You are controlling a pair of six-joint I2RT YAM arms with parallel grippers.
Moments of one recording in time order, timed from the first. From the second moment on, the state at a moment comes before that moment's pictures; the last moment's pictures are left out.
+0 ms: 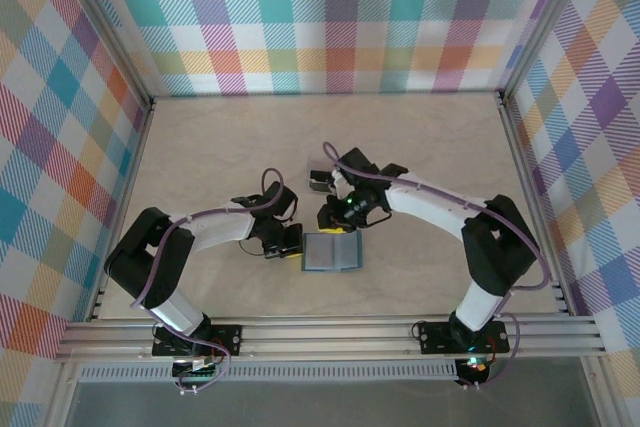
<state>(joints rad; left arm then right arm) -0.62 1.61 0.81 -0.46 0.36 -0.74 0.75 1.72 1.20 -0.66 -0.51 0.68</state>
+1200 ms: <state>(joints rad) -0.62 1.60 0.78 -0.41 0.38 -0.74 0.87 1.93 1.30 -0.77 -0.25 0.76</state>
